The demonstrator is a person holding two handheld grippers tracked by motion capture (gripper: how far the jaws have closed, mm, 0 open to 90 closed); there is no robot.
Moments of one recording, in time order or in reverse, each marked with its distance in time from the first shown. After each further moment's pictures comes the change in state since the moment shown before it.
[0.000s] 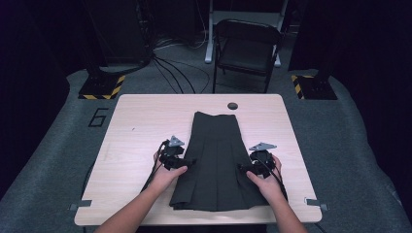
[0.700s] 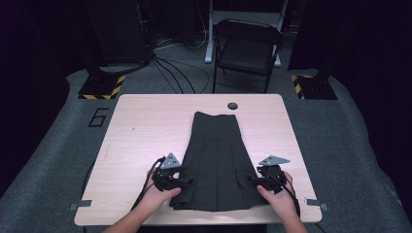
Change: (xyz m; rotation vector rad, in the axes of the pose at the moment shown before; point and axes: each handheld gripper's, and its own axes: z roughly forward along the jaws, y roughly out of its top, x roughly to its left) left arm -0.035 -0.033 -0.057 -0.028 -0.123 0.096; right arm 0.003 -0.036 -0.048 -0.007 0.070 -0.041
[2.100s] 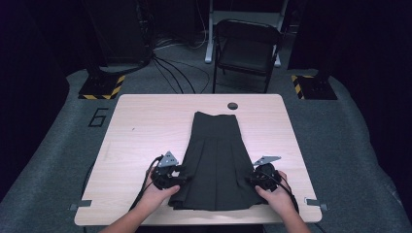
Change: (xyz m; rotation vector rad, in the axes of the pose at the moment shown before) left arm -0.011 -0.003 -0.002 0.004 -0.039 0.030; right arm -0.003 -0.002 0.023 0.128 0.076 -0.043
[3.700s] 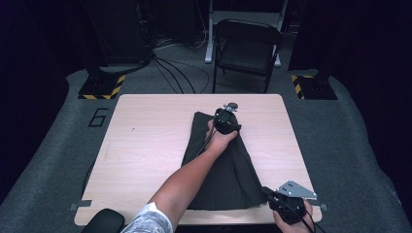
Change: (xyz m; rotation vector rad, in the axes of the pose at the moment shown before) left arm 0.038 0.186 0.182 -0.033 0.131 -0.126; right arm 0.047 -0.057 -0.099 -0.264 -0.109 0.046
